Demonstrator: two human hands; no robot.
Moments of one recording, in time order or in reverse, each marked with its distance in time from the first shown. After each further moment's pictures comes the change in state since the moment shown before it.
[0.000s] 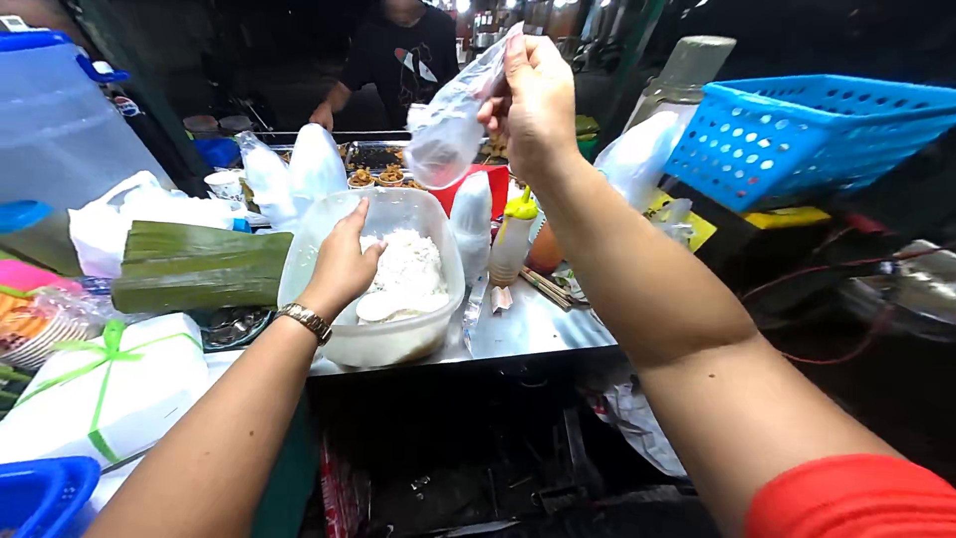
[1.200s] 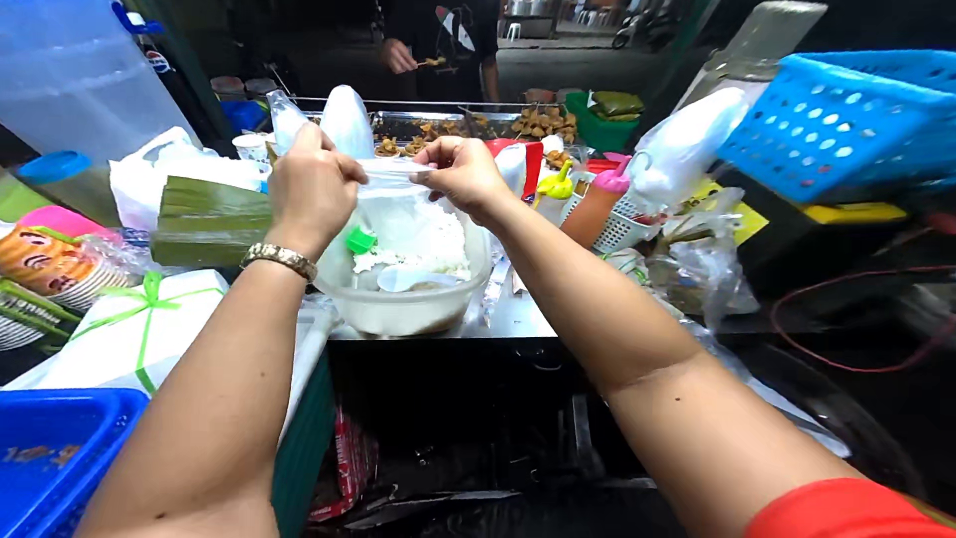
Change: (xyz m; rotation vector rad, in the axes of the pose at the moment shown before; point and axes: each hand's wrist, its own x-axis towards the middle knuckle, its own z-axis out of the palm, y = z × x) left_hand 0.001 -0.007 -0.058 0.327 0.247 0.170; right_hand -0.056 0.067 0.052 -0.441 -0.464 0.274
